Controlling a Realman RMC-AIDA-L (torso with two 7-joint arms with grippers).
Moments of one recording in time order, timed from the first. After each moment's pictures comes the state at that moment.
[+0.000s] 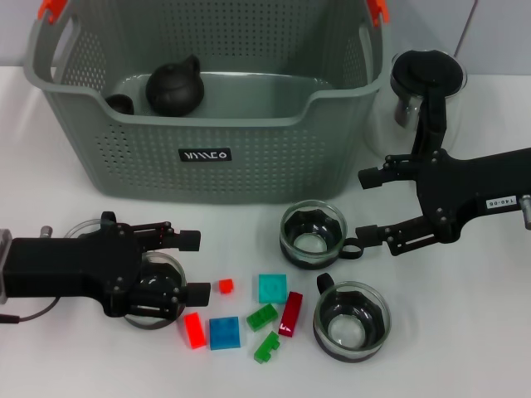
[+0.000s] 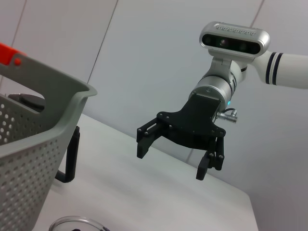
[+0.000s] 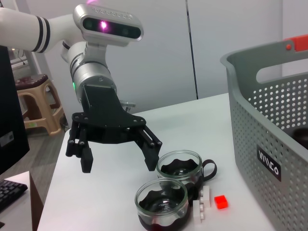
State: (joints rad) left arm -0.46 -2.02 -2.53 -0.64 -1.07 1.90 -1.40; right arm 0.72 2.01 -0.74 -0.69 -2.14 -1.73 1.42
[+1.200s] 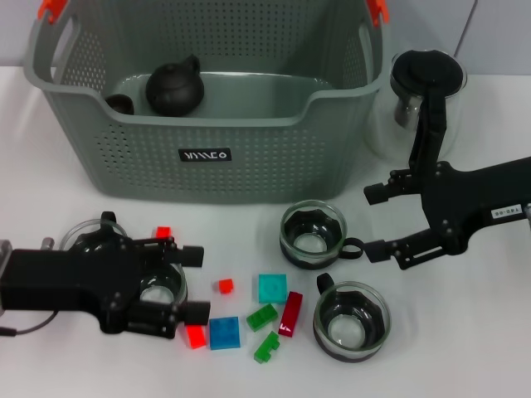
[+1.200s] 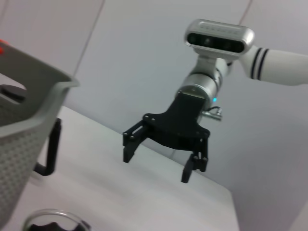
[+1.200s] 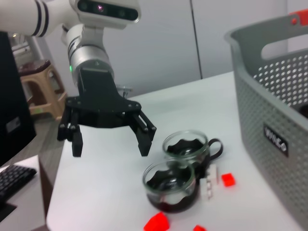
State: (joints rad) left arm -0.45 -2.02 -2.53 -0.63 -1.05 1.93 -1.40; right arm 0.72 2.01 -0.76 -0.71 -2.18 -1.74 1.47
